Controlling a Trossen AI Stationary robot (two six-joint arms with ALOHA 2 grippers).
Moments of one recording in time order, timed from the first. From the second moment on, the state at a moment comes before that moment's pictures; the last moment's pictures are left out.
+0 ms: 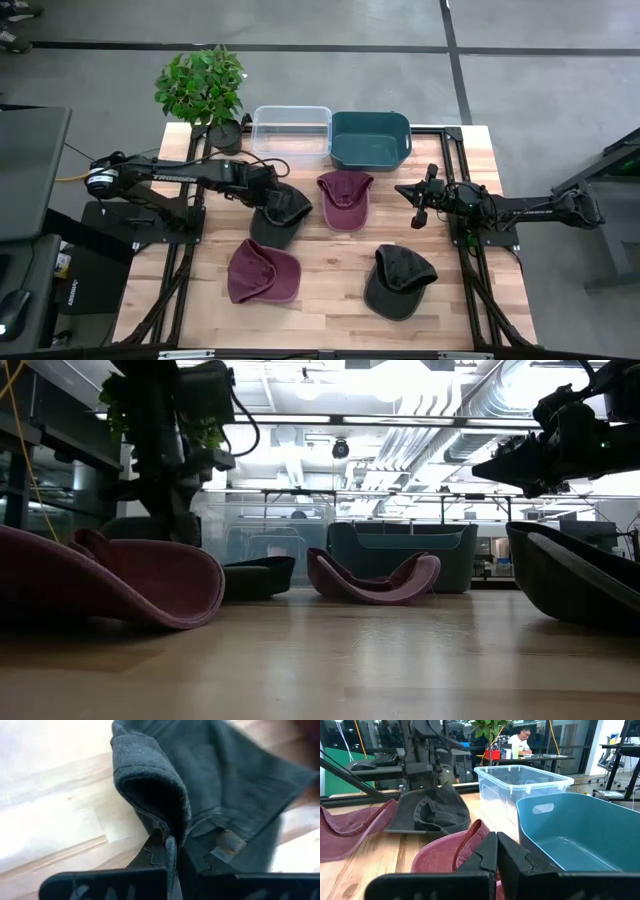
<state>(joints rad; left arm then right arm) 0.18 1.31 0.86 -0.77 -0.06 -1.08 -0.09 0.37 0.01 0.33 0.25 0.02</state>
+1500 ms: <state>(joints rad) 0.05 1.18 1.16 -0.93 -0.12 -0.32 -0.09 0.37 0.01 0.33 0.25 0.02</state>
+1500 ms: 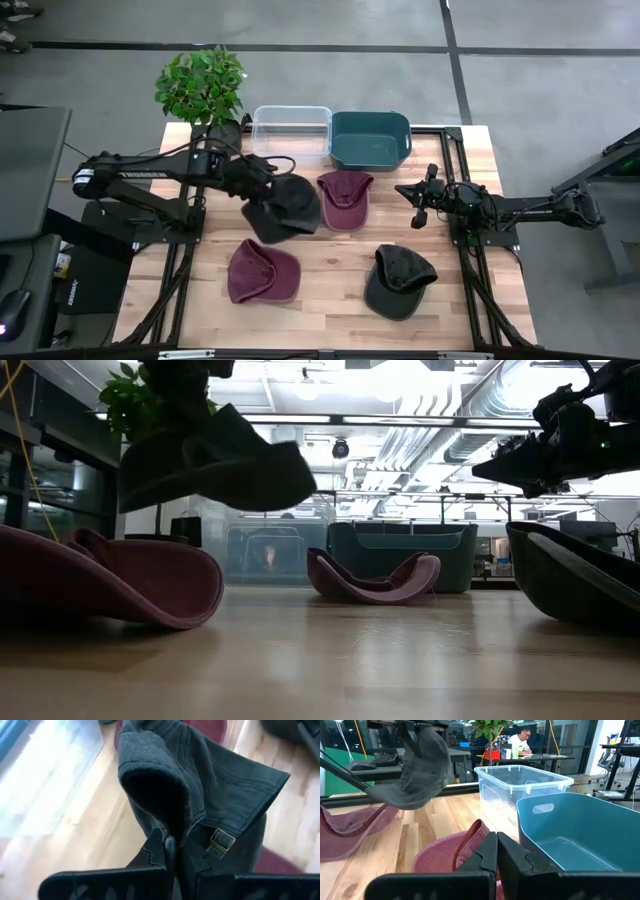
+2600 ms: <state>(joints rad) 0.10 1.41 1.56 -1.14 -0.61 0.24 -0.09 0.37 0.01 0.33 0.25 0.02</state>
